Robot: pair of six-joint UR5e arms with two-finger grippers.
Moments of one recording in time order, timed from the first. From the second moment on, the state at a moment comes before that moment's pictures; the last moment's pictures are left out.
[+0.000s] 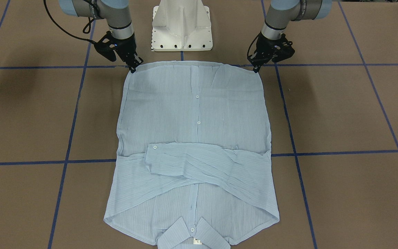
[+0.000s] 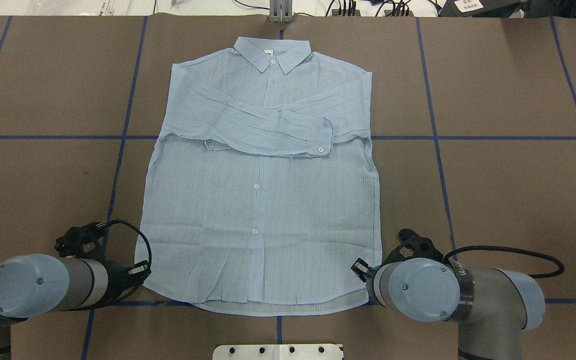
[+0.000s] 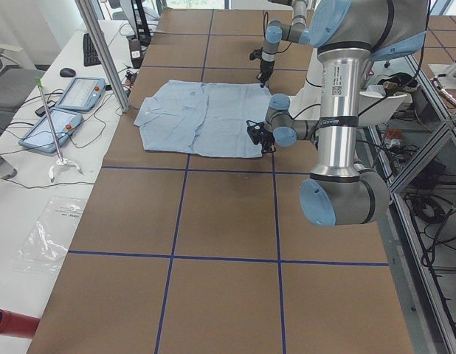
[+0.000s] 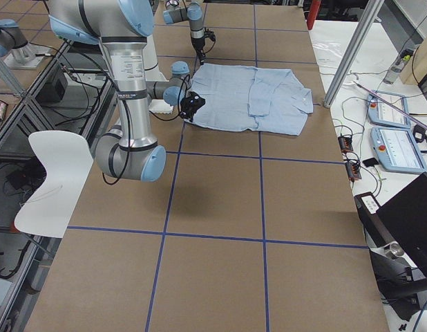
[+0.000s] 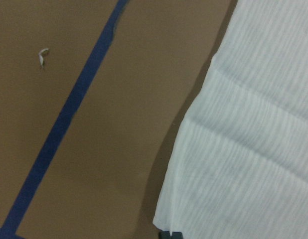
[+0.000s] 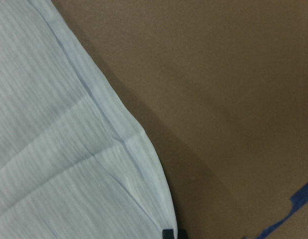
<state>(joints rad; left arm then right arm) -0.25 -1.57 -2.06 -1.95 -1.64 -1.85 0.19 -1.34 2.03 -1.50 1.60 2.15</state>
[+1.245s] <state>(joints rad) -0.17 -1.57 -2.36 -1.83 -1.64 -2.09 0.18 -1.49 2.32 -1.53 1.60 2.15</state>
